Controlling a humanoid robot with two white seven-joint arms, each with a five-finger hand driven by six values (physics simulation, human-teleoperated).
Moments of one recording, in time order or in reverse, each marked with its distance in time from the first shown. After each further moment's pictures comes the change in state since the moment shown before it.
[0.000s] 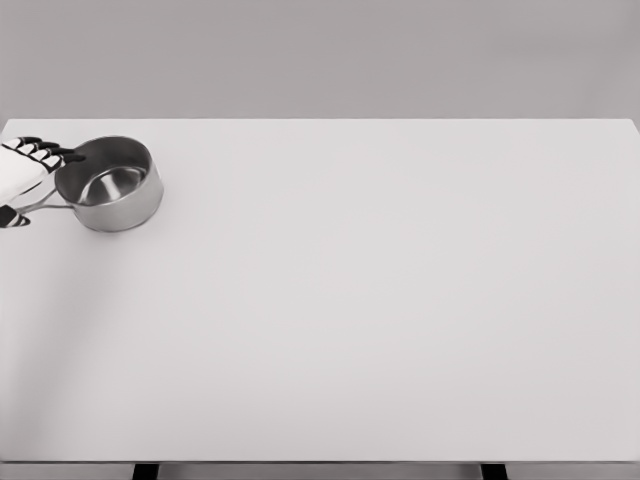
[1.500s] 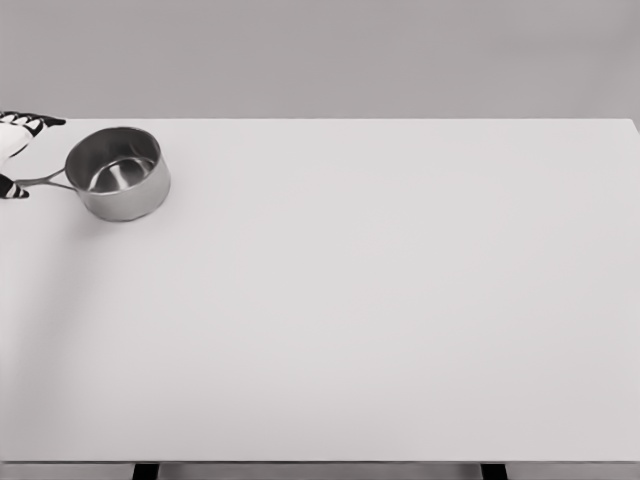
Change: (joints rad) left arm -0.196 -0.097 -0.011 0.262 0.001 0.067 0.007; right arm 0.000 0.000 0.000 0.000 0.000 0.000 0.000
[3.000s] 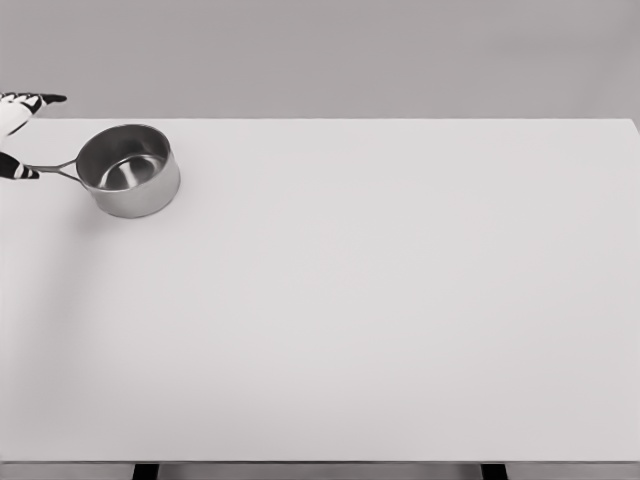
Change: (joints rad) left arm -0.110 -0.040 0.006 0.154 0.070 -0.063 0.007; right arm 0.000 0.000 0.000 0.000 0.000 0.000 0.000
